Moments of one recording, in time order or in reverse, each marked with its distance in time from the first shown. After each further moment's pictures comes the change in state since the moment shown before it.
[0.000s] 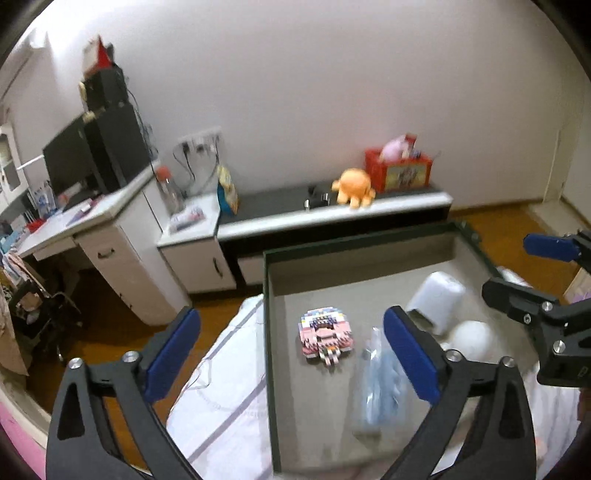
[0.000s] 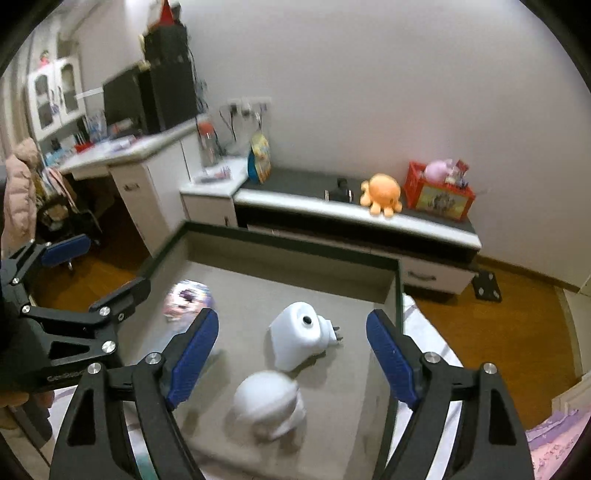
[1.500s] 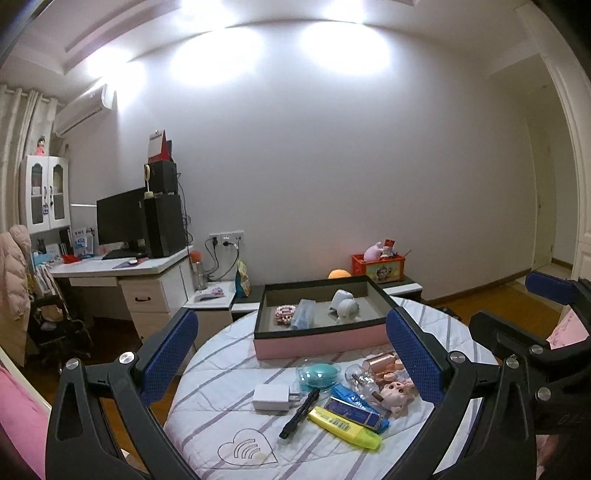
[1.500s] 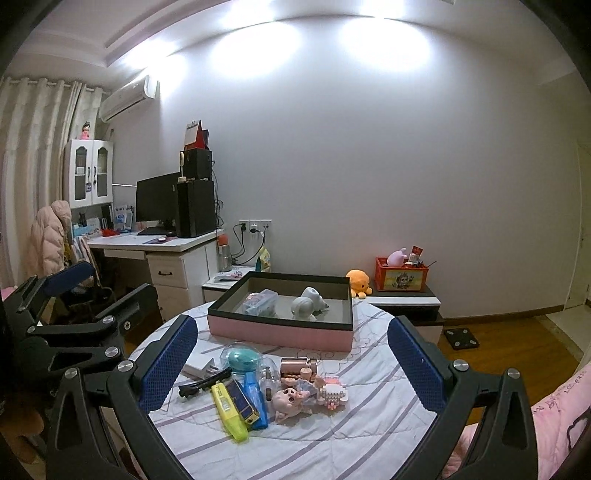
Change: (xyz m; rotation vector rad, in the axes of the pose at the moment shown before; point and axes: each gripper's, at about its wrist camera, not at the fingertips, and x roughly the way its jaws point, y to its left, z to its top) left arm -0.289 -0.060 -0.174 -0.057 -0.446 0.035; right arm -0.259 0.068 -0.218 0.031 -0.504 -0.060
